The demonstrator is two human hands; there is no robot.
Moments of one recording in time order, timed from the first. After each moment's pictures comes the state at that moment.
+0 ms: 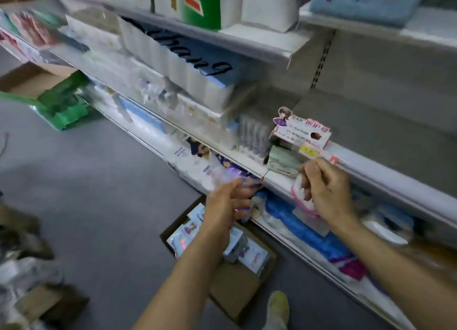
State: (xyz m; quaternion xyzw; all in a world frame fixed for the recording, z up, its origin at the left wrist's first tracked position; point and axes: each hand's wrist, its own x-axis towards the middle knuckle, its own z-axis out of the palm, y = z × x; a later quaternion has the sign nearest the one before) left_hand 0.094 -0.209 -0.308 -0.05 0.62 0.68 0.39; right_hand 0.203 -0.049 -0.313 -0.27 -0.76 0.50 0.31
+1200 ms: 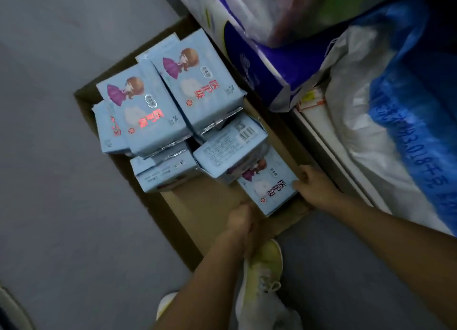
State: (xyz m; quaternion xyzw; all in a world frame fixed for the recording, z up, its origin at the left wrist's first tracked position) left_hand 0.120 -0.177 -0.979 -0.47 0.53 0.50 0.50; right_hand 0.145 -0.001 -1.015 -0.40 -0.74 0.42 -0.34
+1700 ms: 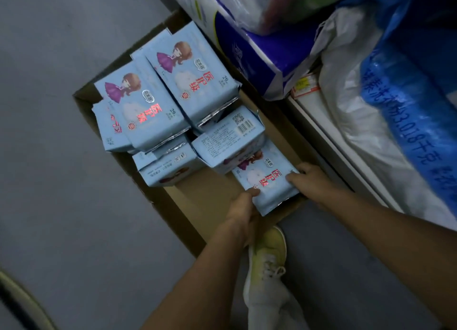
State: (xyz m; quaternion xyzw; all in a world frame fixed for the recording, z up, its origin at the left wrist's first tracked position) left_hand 0.114 -0.170 -0.951 -0.45 0.56 0.48 0.50; right_hand 0.156 -0.024 -1.010 -0.47 -0.71 0.45 -0.29
